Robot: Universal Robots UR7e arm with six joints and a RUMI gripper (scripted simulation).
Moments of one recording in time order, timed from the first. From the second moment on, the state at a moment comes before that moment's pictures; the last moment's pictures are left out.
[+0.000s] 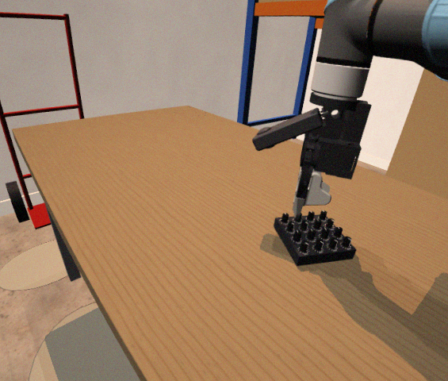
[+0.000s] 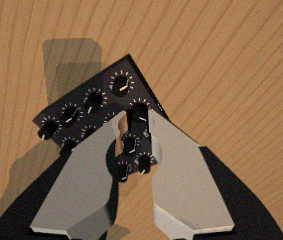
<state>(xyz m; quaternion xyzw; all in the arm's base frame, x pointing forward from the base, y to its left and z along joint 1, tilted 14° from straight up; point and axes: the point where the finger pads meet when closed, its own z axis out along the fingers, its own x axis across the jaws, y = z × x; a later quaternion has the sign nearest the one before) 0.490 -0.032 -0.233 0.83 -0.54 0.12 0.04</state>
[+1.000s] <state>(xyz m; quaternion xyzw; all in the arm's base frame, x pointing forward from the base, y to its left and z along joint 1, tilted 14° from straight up) 0.490 -0.032 -0.233 0.85 -0.51 0.12 0.04</state>
